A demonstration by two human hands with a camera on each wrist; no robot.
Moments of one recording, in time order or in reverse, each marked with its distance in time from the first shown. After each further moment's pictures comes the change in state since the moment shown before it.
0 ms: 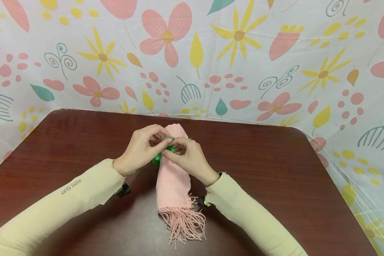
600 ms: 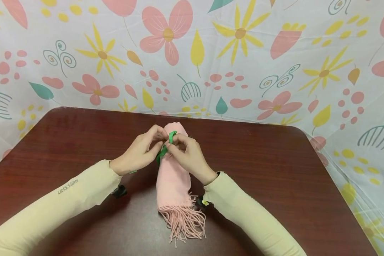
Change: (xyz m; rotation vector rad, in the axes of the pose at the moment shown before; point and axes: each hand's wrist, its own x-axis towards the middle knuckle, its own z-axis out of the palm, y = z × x) left_hand -0.010 -0.014 -0.001 -0.100 -0.183 -0.083; right_hand 0.002 -0.001 0.005 0.177 0.004 0.053
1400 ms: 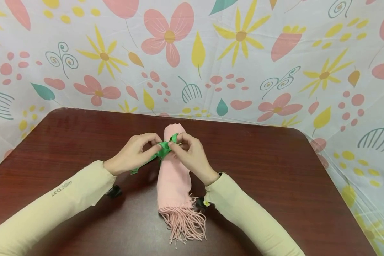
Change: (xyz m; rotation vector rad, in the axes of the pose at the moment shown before) left_hand -0.008 -0.006 -0.012 0.043 -0.023 -0.074; right_hand 0.001 0.000 -0.003 0.040 0.073 -0.007
